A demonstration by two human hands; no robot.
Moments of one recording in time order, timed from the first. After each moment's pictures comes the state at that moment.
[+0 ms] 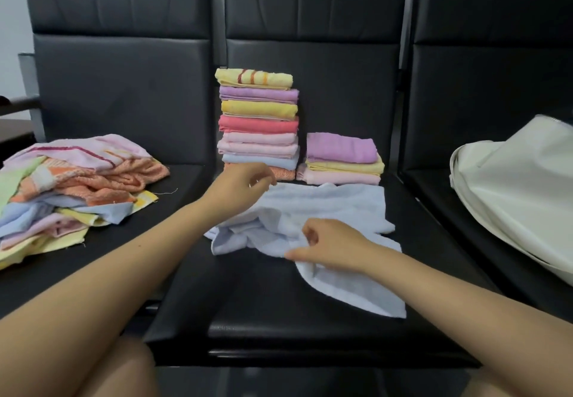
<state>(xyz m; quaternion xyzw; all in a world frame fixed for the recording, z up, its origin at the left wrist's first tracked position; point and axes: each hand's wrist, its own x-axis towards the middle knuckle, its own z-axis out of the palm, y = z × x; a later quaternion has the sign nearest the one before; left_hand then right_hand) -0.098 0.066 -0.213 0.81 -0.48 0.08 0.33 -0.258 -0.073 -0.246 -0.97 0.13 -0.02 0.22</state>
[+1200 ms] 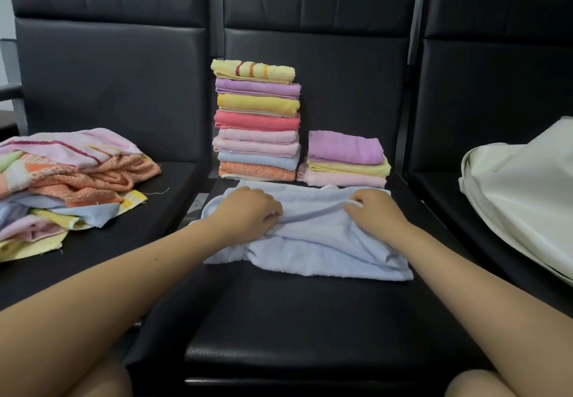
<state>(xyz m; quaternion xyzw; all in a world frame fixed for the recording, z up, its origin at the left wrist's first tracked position) -0.075 0.039 -0.260 0.79 -0.58 0.19 0.01 -0.223 -0.176 -0.258 -0.94 0.24 -0.17 0.20</state>
